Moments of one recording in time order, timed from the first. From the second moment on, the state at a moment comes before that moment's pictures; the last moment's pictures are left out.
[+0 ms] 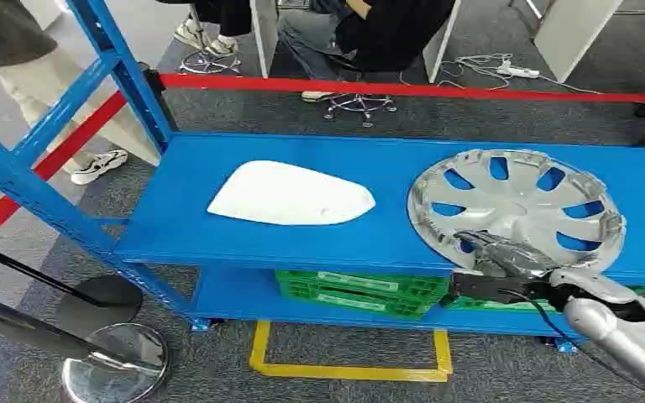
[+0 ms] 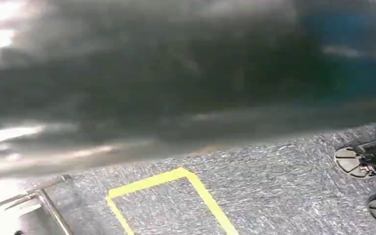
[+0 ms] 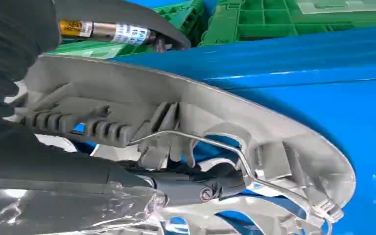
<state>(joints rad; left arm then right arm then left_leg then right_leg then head) 0.01 0.19 0.73 -0.09 -1.01 -0.51 -0.20 -0.38 -0.66 0.62 -1.30 0.58 0.19 -0.26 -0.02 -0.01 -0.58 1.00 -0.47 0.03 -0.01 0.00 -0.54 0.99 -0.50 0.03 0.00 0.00</state>
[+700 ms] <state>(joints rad) -0.04 -0.07 0.82 -0.18 -0.92 0.14 -0.47 0.03 -0.83 0.42 -1.60 0.63 0.11 -0.08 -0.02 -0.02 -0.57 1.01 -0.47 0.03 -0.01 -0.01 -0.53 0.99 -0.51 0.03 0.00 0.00</state>
